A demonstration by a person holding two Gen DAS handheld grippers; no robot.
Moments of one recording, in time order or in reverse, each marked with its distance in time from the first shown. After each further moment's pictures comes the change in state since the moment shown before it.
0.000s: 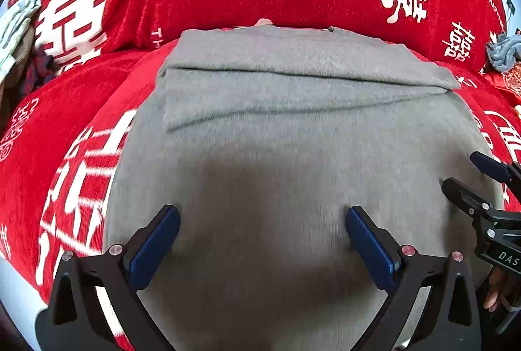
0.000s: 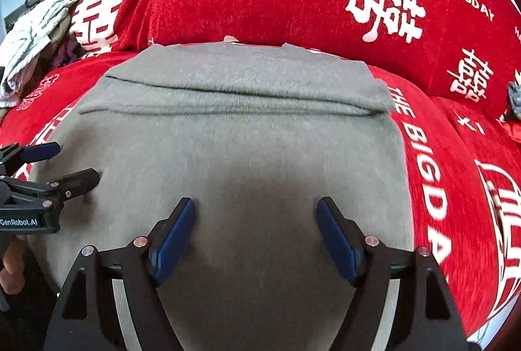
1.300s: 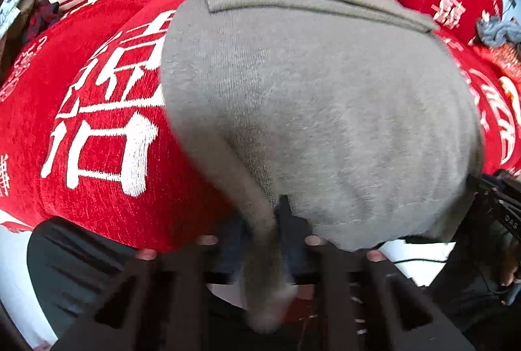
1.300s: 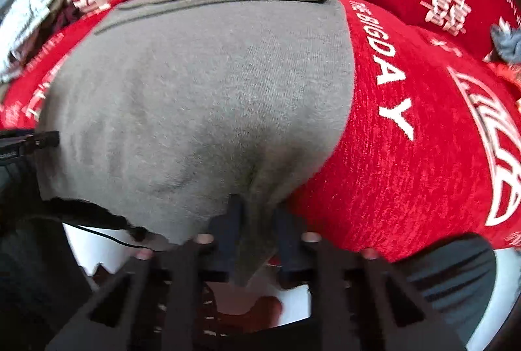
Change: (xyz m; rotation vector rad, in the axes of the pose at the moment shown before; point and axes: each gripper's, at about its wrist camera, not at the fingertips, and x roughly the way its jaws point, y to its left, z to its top) left arm -0.039 0.024 -0.072 -0.032 0.200 -0.088; right arm -0.058 -0.033 -0.098 0.120 0.214 0.077
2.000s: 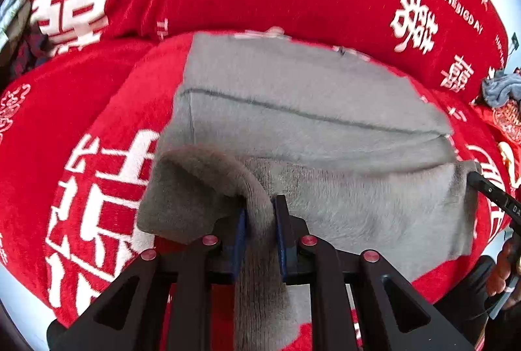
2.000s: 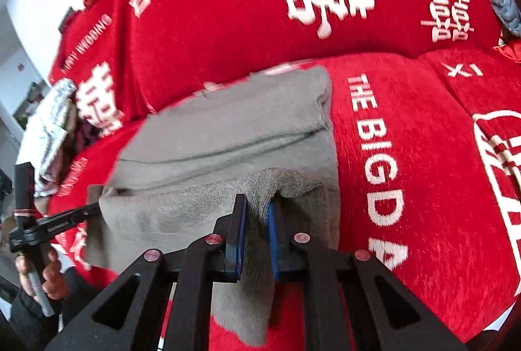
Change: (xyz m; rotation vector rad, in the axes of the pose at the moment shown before) left arm 0.011 0.017 0.124 -0.062 -0.122 -0.046; right arm 0.012 -0.061 0.128 0.203 -0.210 0.165
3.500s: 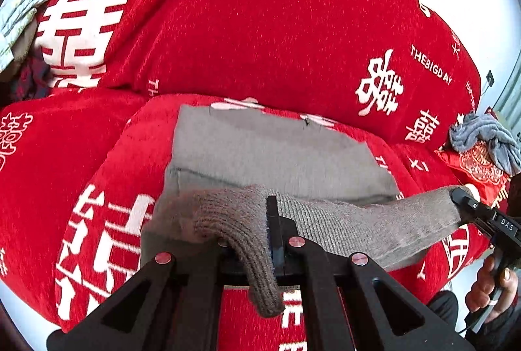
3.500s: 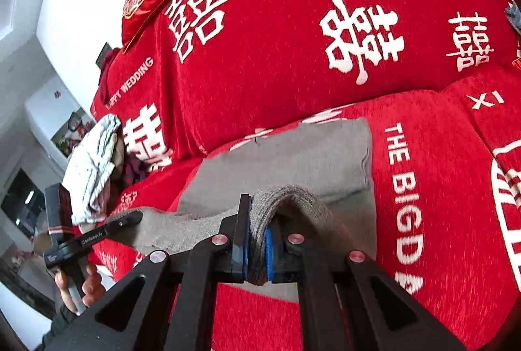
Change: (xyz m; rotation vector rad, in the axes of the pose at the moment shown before) left arm -0.079 -0.013 0.034 -0.050 -0.219 -0.102; right arm -0.070 0.035 0.049 0.028 -0.162 0.199
